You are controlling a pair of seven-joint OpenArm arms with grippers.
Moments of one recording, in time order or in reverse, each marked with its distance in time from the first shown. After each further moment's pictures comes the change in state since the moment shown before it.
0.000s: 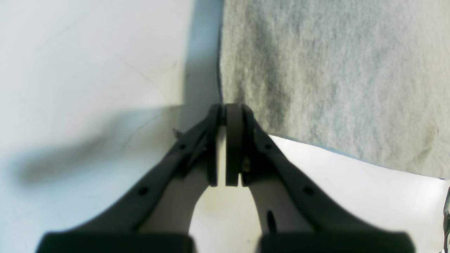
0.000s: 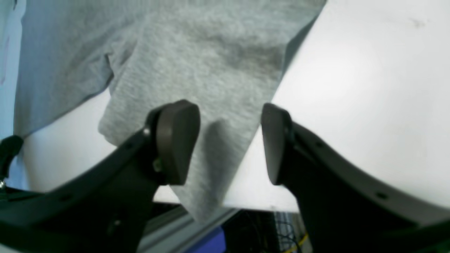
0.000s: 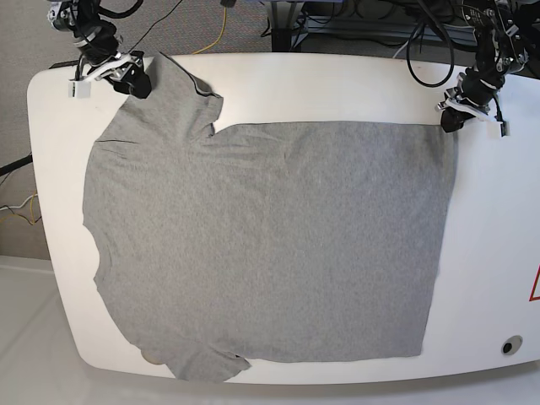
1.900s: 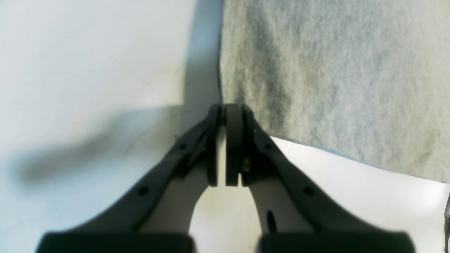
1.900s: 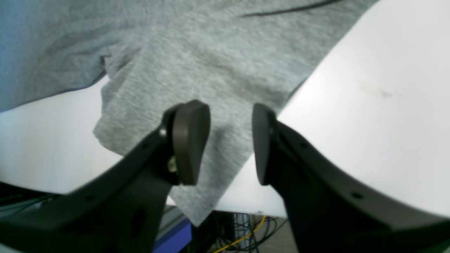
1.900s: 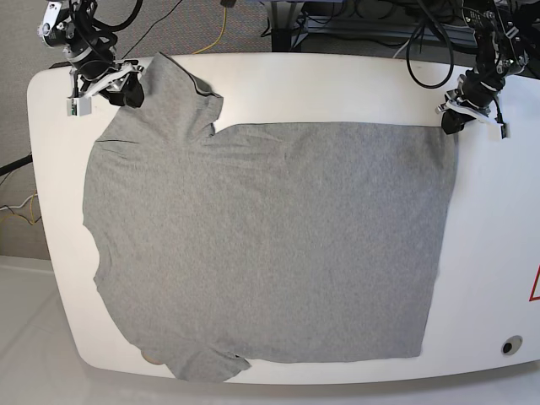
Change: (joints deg) left arm -0.7 0.0 -0.1 -0.3 0.4 -0.2 0.0; right arm 0.8 1.3 0.1 11.7 -6.8 -1.8 -4.6
